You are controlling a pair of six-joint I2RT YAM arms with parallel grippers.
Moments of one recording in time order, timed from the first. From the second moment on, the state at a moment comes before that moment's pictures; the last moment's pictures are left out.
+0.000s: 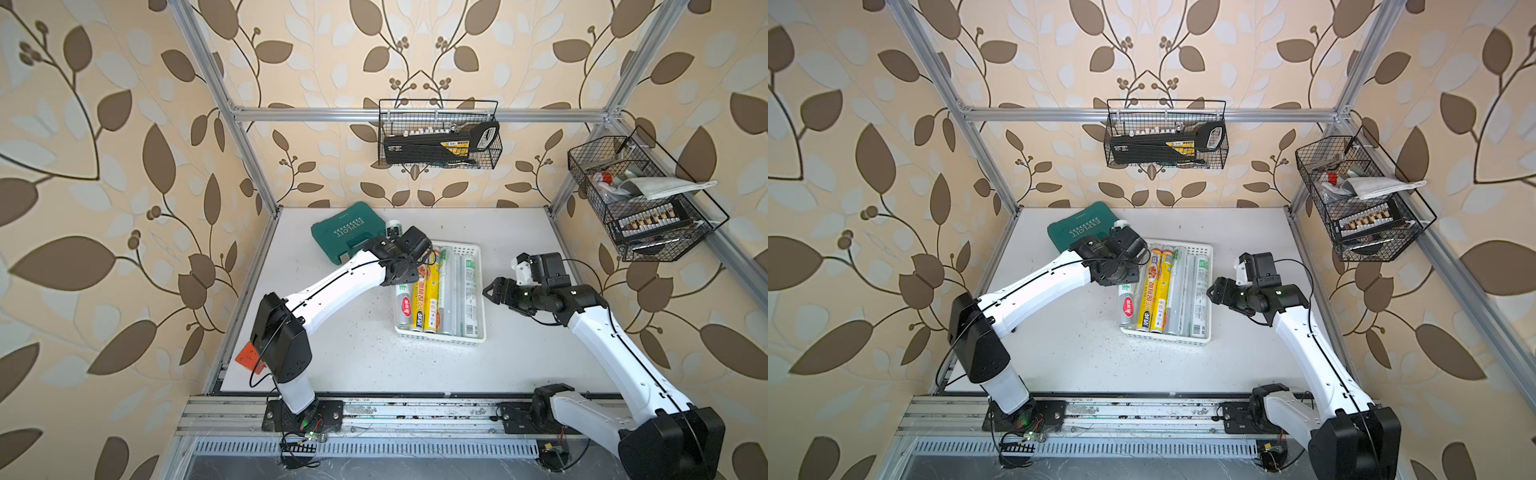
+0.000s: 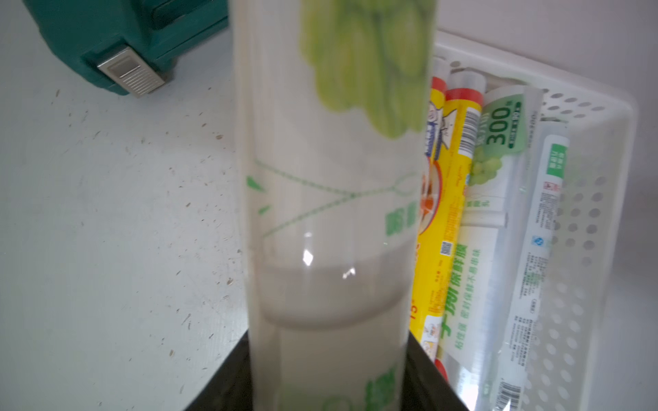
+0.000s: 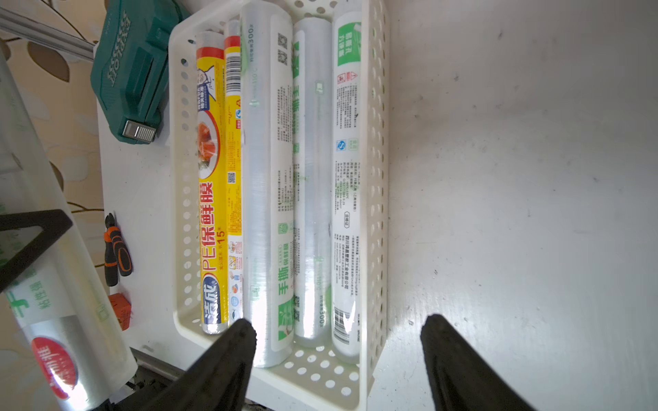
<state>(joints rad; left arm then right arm) -0.84 1.75 1.65 -1.04 -0.29 -0.84 0.12 1.08 0.89 -0.79 -0.27 0.50</state>
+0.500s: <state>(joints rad) -1.01 2.15 2.16 -1.09 -0.29 -0.84 0.03 1.07 0.84 -0.80 -0.27 0.48</state>
